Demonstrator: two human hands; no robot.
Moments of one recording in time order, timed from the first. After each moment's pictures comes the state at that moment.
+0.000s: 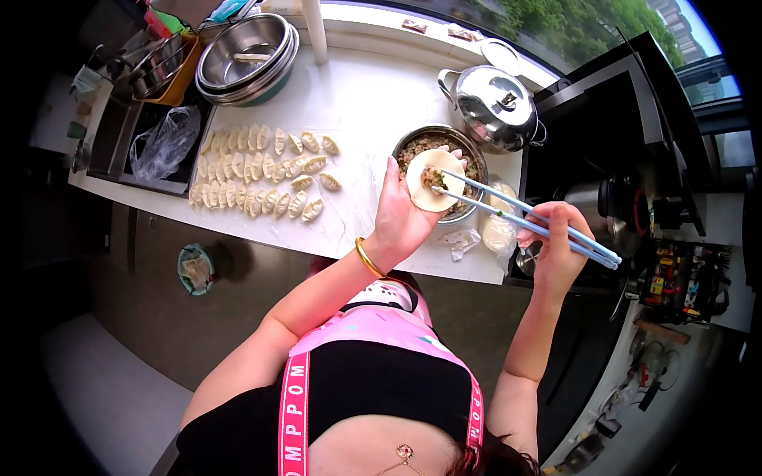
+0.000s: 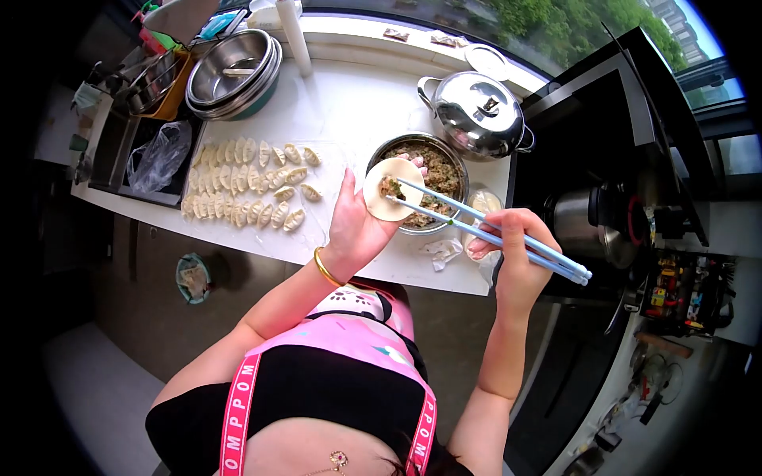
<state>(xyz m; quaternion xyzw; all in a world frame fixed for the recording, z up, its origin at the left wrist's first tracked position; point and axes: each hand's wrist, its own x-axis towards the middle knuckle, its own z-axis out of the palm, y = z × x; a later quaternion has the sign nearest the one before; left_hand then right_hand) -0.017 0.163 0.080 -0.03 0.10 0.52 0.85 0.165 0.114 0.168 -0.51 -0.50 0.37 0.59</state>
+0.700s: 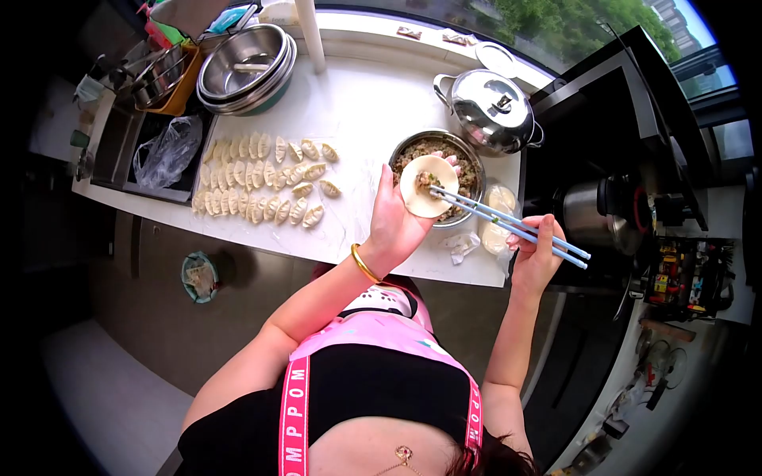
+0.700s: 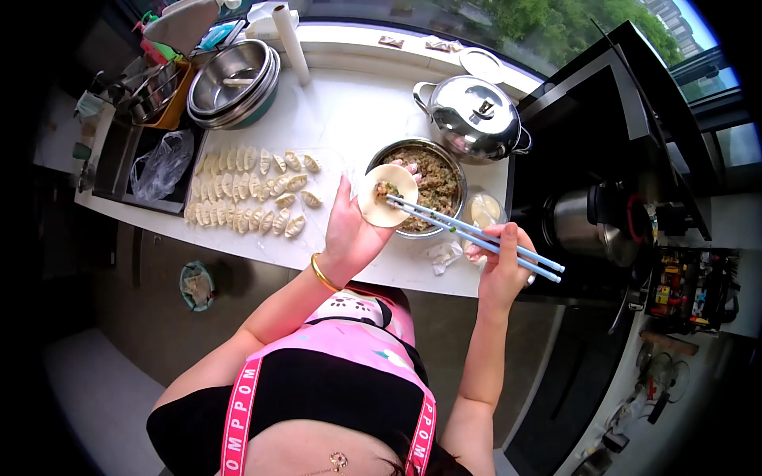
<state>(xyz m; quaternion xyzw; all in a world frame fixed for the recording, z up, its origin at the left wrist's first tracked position) -0.019 0.159 0.085 -0.01 0.12 0.52 0.85 0.182 0.100 0.109 -0.50 -0.37 0.39 0.68</state>
